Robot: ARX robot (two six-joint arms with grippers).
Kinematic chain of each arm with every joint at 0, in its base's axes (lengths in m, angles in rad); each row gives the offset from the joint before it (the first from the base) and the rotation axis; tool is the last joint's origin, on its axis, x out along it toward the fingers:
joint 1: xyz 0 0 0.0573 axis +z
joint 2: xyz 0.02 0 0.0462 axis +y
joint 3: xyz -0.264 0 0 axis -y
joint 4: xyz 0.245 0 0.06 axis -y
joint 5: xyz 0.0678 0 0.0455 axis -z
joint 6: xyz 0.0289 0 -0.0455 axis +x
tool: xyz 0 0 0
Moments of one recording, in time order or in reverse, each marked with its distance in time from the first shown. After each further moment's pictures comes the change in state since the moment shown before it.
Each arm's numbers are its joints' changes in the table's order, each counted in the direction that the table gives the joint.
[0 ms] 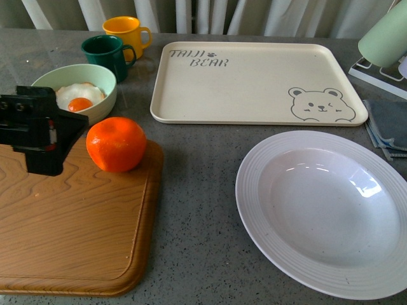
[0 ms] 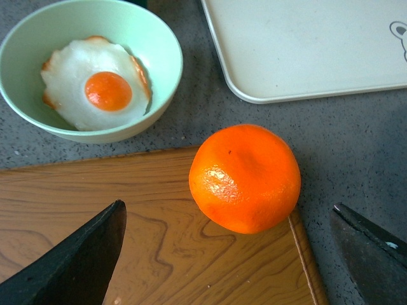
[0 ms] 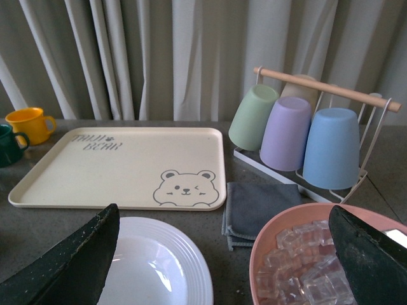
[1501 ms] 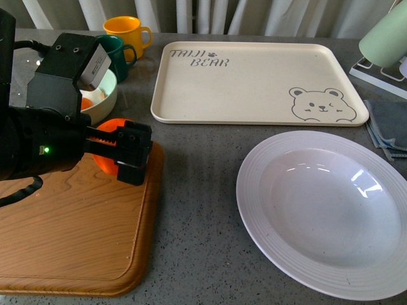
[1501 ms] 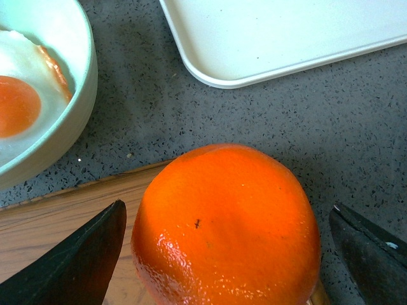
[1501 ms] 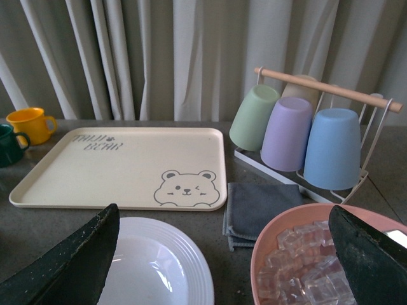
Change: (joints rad) left arm -0.084 0.335 0.189 0.064 -0.014 0.081; right arm 0.000 0.000 0.000 0.000 0.000 0.000
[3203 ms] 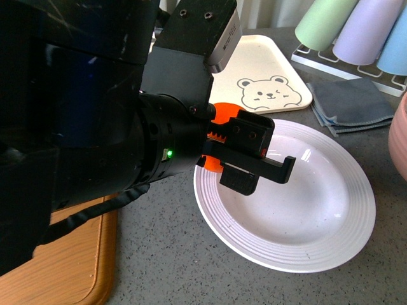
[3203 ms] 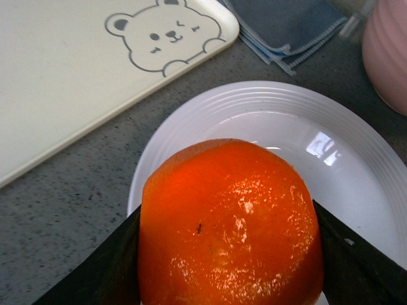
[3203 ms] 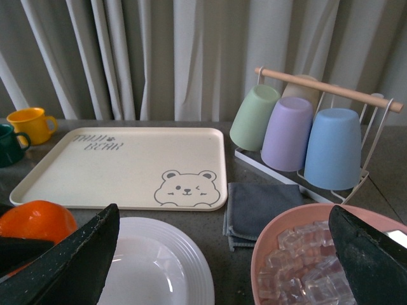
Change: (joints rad) left arm -0.430 0.072 0.251 -0.075 0.066 -0.064; right arm 0.000 0.000 0.000 0.000 0.000 0.000
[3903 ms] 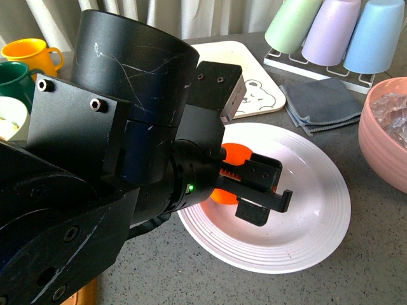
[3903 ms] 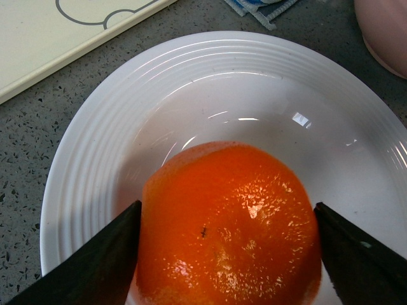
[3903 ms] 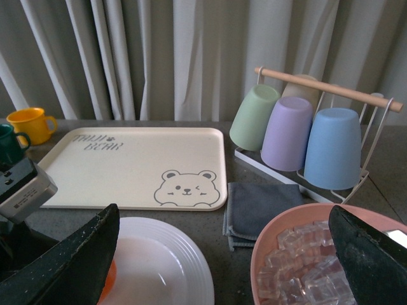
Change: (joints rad) left arm -0.024 0.137 0.078 -0.014 0.066 0.003; right arm 0.000 0.000 0.000 0.000 0.000 0.000
